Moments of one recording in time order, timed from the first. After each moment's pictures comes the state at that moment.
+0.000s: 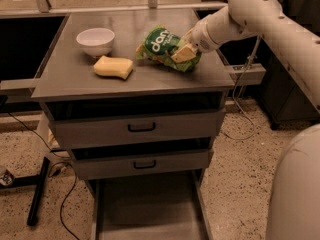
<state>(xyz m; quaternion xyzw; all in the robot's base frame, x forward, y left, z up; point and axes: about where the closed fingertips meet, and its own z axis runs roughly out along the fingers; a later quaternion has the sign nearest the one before) 0.766 -0.087 0.878 -0.54 0.73 0.08 0.42</state>
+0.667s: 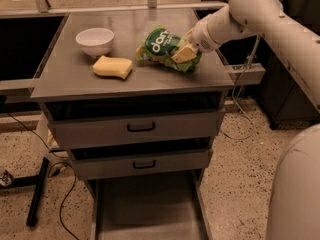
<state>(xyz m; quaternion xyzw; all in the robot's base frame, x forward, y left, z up) 0.763 -0.086 0.877 -0.55 0.72 0.08 0.42</state>
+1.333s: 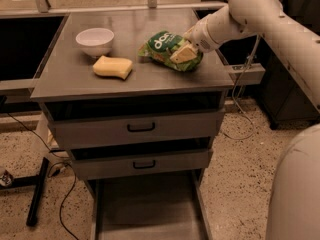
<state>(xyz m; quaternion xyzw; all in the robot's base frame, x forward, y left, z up) 0.763 -0.086 0.877 -0.55 0.72 0.08 0.42</state>
